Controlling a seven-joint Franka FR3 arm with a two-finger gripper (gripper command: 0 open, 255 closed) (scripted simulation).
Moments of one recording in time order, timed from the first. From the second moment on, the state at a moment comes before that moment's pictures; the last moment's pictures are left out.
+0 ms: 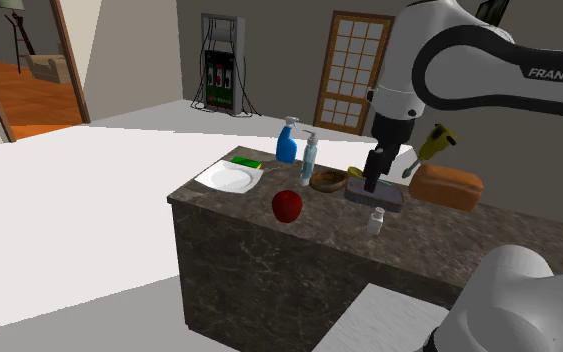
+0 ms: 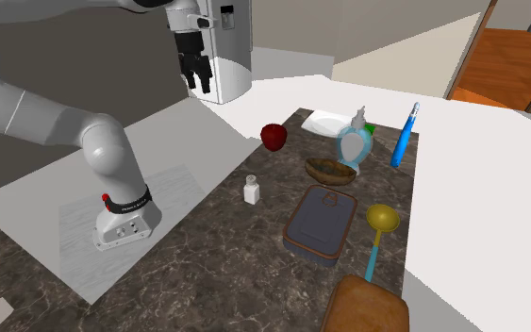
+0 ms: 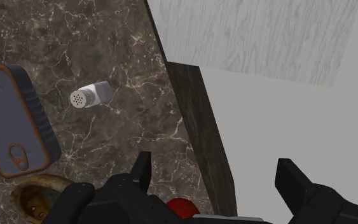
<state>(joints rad) -0.02 -0.83 0.07 -2.40 -0.07 1.57 -0.09</state>
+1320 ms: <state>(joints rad) -0.12 -0.79 -0.47 -2.72 -0.28 2.07 -0.57</state>
